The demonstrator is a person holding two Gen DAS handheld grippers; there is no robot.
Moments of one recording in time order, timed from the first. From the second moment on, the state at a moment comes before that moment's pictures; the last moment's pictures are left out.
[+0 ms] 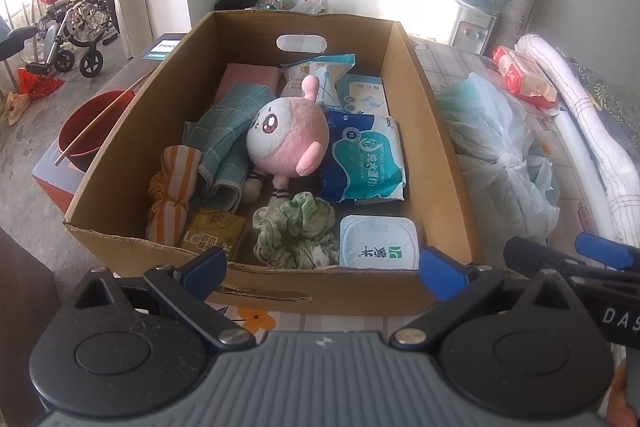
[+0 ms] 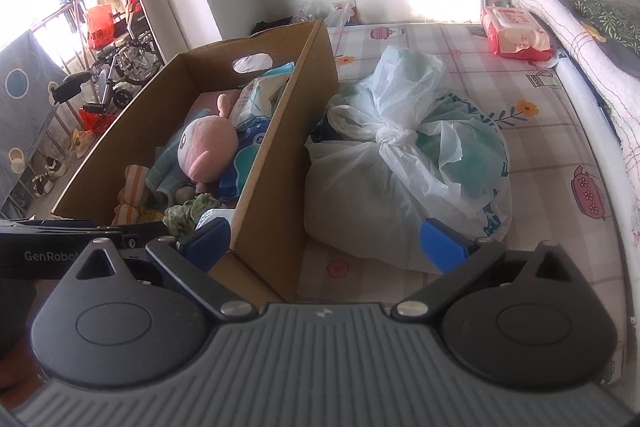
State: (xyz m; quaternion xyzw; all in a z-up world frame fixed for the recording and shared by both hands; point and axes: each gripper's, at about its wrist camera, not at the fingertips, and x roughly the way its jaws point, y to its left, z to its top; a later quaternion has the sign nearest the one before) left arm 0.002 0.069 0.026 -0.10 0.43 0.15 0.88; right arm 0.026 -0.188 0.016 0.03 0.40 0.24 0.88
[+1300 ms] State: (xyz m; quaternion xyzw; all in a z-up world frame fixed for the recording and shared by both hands) left arm 0.001 0.068 0.020 -0.09 0.45 0.16 0.88; right arm 0.030 -0.180 0.007 0.00 0.41 0.25 0.88
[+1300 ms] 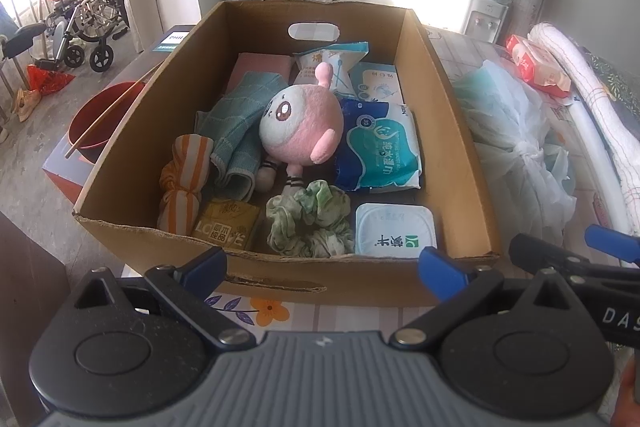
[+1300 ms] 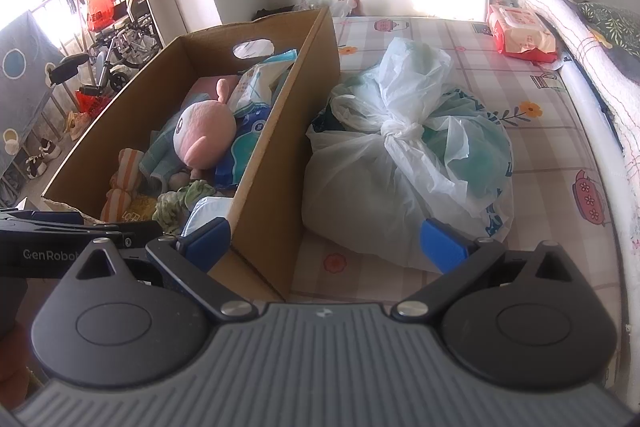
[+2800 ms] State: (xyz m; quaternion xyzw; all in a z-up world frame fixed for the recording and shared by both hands) left arm -0.004 0.073 0.020 -0.10 0.45 0.16 0.87; right arm 0.025 -0.174 0.014 -0.02 0.40 0.25 0.88
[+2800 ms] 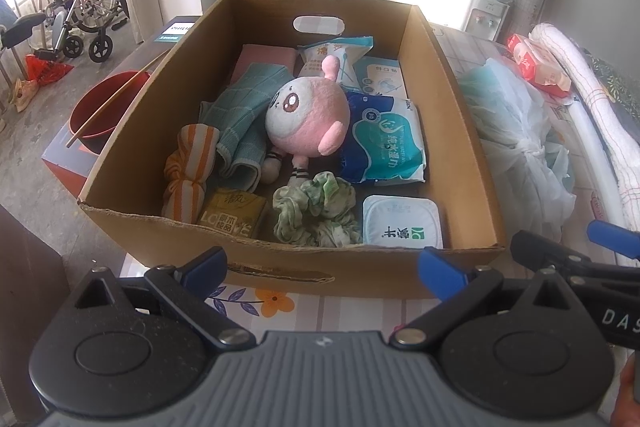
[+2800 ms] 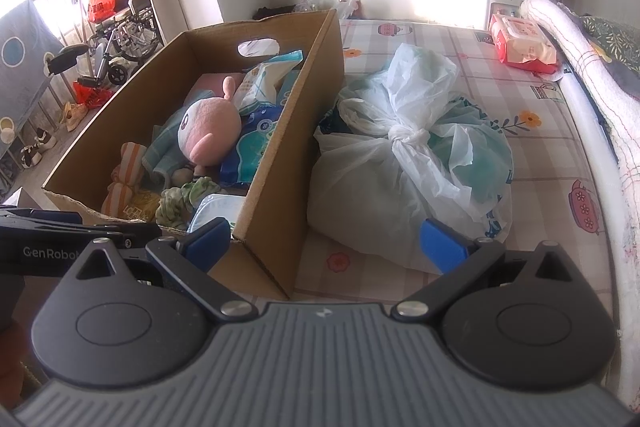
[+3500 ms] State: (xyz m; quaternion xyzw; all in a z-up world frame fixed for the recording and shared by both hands) left arm -0.004 0.073 0.021 -0.10 0.45 0.17 0.87; right arm 0.026 -0.173 0.015 -0.02 0.40 0.25 0.88
